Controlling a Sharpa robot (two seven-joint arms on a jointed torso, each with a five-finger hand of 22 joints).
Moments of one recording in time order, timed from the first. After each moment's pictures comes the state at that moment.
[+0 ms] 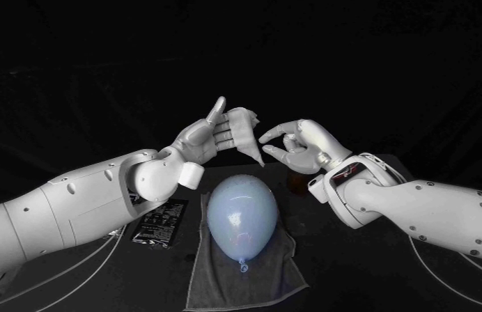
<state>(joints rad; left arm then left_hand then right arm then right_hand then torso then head) 1.28 -0.66 0.00 1.33 0.20 0.17 0.33 1.24 0.26 -0.29 0.29 0.05 0.42 0.15 0.11 0.15 0.42 0.21 0.05 0.04 0.50 0.25 0.05 0.09 0.11 0.53 0.29 0.09 0.05 1.32 -0.86 -0.13 1.66 -1.06 -0.76 0.22 1.41 -0.08 0.47 0.02 0.06 0.98 0.14 0.29 0.22 1.45 0.05 1.41 1.31 1.46 -0.01 1.57 1.31 0.07 1.45 0.09 1.24 1.31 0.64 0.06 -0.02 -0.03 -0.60</state>
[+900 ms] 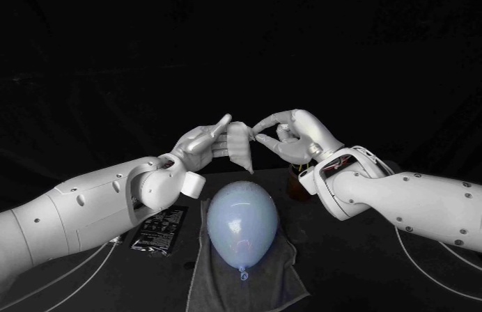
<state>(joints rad) 1.28 -0.63 -0.01 1.28 0.01 0.07 0.37 1.28 0.29 -0.04 0.30 0.05 0.70 0.19 0.19 0.21 0.87 0.23 0.07 0.07 0.77 0.21 0.12 0.15 0.11 0.67 0.29 0.12 0.06 1.38 -0.79 -0.12 1.62 -1.04 -0.81 0.19 1.39 -0.08 0.48 0.02 0.06 0.98 0.14 0.29 0.22 1.45 0.05 1.40 1.31 1.46 -0.01 1.57 1.31 0.07 1.45 0.09 1.24 1.31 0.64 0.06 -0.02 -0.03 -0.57</state>
